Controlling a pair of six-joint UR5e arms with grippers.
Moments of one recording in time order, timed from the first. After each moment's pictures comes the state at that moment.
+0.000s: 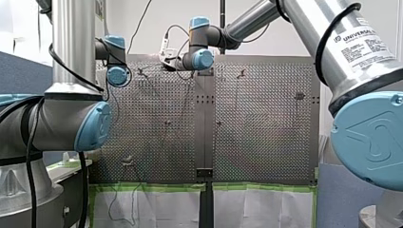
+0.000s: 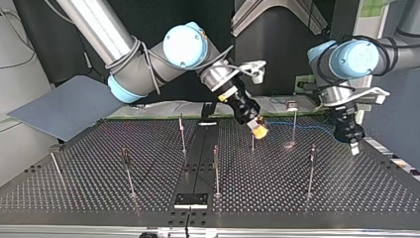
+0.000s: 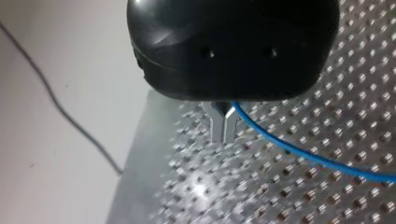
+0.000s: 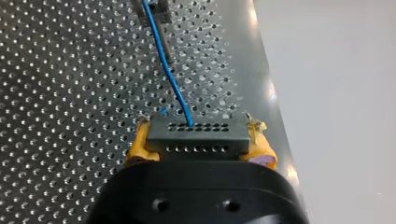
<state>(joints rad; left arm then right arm) 0.15 -1.57 -1.95 -2.53 -1.79 -1.79 2.47 -1.06 1.15 -0.21 1.39 1.79</state>
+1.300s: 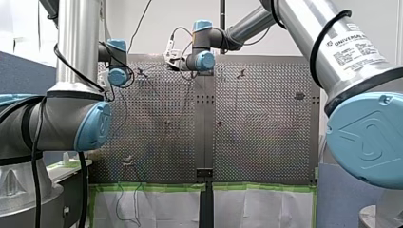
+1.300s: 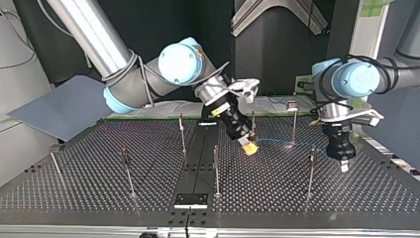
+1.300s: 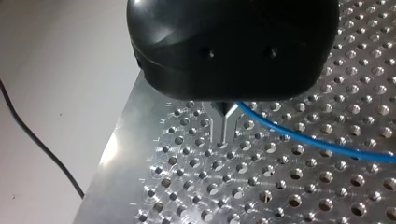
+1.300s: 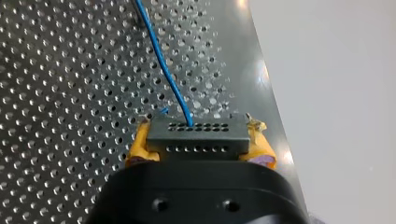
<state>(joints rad) 0.17 -1.66 -1.85 -2.52 -1.64 -1.83 2.43 -1.02 1.08 -0.21 1.40 1.81</state>
